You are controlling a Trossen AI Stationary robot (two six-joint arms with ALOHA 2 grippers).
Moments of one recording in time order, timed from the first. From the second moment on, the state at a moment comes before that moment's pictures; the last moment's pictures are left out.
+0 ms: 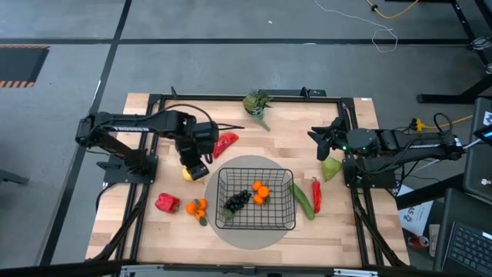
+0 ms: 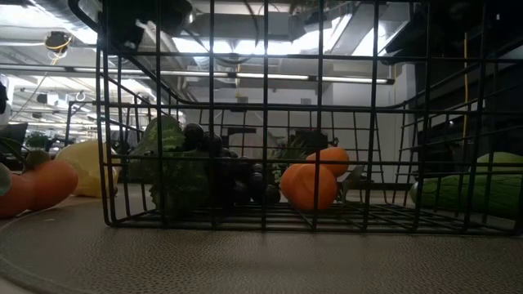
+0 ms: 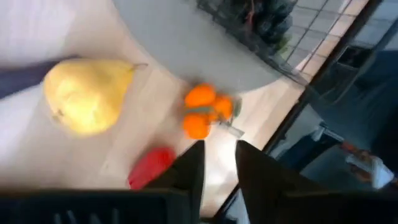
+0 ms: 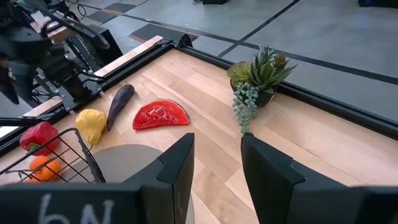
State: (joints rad) left arm 0.07 1.40 1.30 -1.21 0.41 -0.60; right arm 0.09 0.63 0.67 -0.49 0.60 0.60
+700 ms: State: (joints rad) left arm 0.07 1.34 1.30 -1.38 0.22 -0.69; right arm 0.09 0.63 0.67 -0.49 0.60 0.60
